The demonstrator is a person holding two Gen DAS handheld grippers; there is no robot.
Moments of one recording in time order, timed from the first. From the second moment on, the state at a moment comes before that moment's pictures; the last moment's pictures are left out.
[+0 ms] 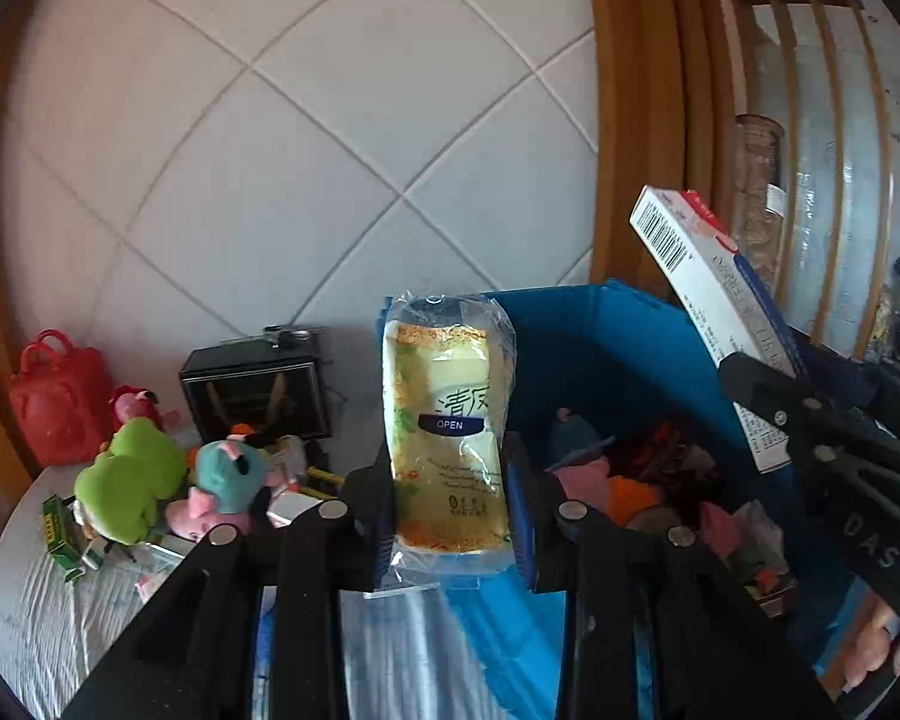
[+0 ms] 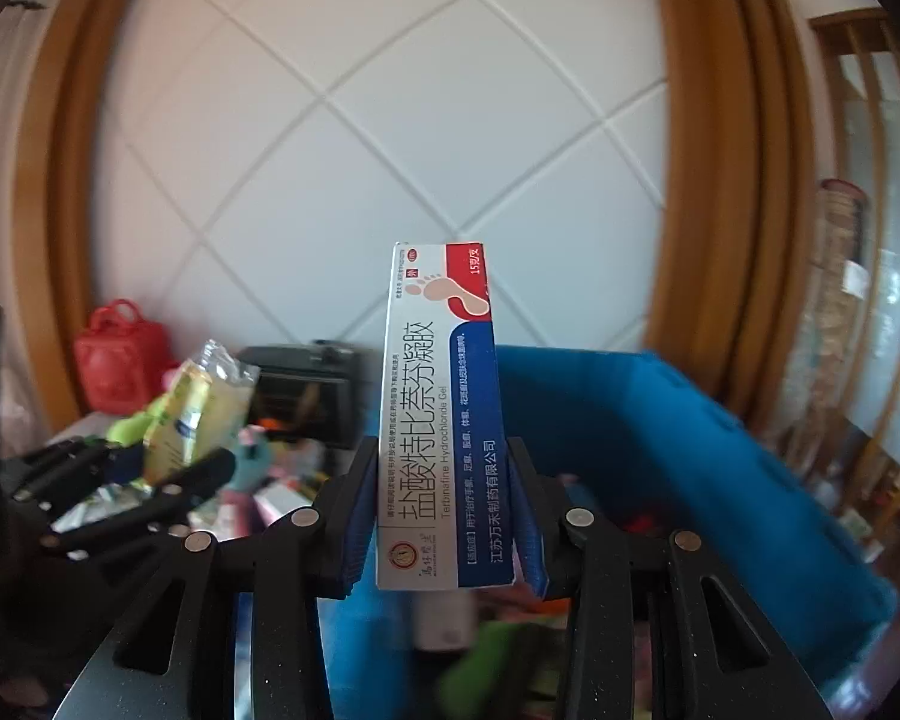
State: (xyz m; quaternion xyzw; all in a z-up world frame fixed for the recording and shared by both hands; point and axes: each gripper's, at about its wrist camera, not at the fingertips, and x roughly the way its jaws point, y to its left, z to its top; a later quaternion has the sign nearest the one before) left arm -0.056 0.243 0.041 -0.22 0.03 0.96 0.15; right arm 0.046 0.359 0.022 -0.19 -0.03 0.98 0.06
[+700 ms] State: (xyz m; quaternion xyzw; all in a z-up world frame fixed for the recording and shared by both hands) left arm -0.029 0.399 0.007 -0.34 0.07 0.91 0.21; right arm 0.066 0.525 -0.045 -0.30 -0.02 0.94 0.15
